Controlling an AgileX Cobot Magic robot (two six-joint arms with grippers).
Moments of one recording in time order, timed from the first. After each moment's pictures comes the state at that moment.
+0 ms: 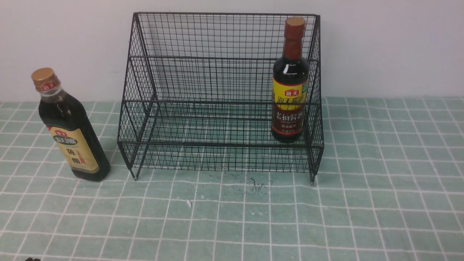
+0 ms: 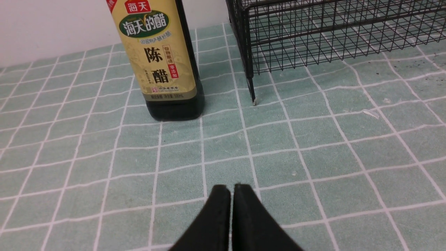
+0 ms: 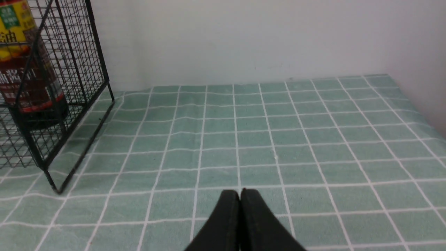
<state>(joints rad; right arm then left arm) -0.04 -0.01 0.03 -0.16 0.36 0.26 -0.09 -0.01 0.03 -0.07 0.37 0.16</state>
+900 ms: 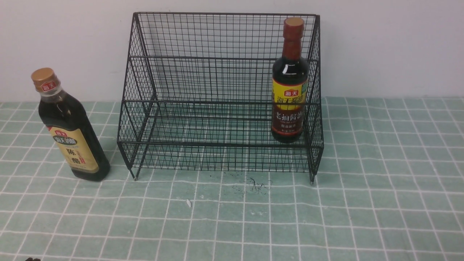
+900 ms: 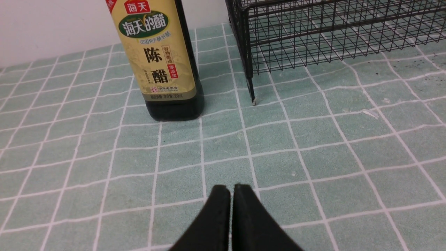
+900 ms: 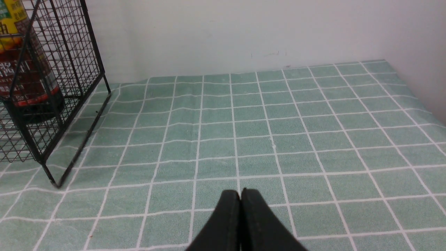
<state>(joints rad) -0.04 -0.01 0.02 -0.15 0.38 0.26 -0.09 -0.01 0.03 -0.07 0.37 0.16</state>
